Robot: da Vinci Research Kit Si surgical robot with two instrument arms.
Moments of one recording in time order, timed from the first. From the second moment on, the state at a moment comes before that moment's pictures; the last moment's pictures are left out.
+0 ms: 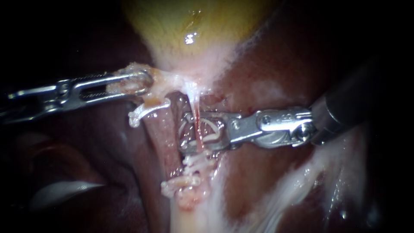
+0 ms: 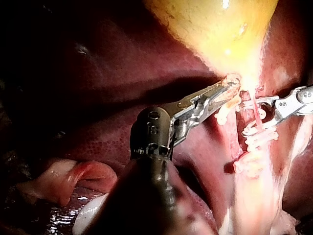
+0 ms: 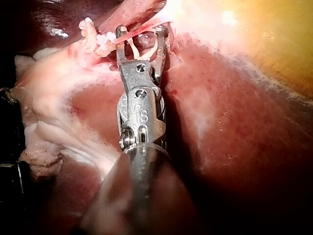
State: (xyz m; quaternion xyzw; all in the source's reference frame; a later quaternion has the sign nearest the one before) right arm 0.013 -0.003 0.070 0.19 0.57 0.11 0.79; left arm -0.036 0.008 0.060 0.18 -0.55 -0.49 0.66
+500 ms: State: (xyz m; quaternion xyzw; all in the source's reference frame) right arm 0.009 -0.001 0.068 0.19 0.57 0.11 0.79; left arm -0.036 0.008 0.060 0.18 -0.55 -0.49 0.66
